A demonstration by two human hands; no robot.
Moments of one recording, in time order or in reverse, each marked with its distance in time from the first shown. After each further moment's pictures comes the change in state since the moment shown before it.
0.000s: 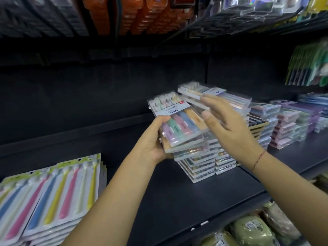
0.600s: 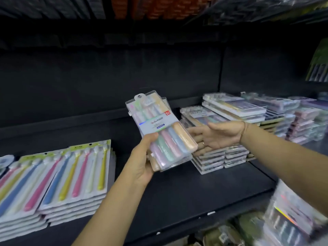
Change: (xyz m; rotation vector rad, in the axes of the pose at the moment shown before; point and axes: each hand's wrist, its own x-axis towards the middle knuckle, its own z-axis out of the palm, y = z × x) left_hand -0.026 -0.037 -0.079 0.002 0.027 0.319; right_hand 0.034 0.084 0.038 0.847 -1.174 0.524
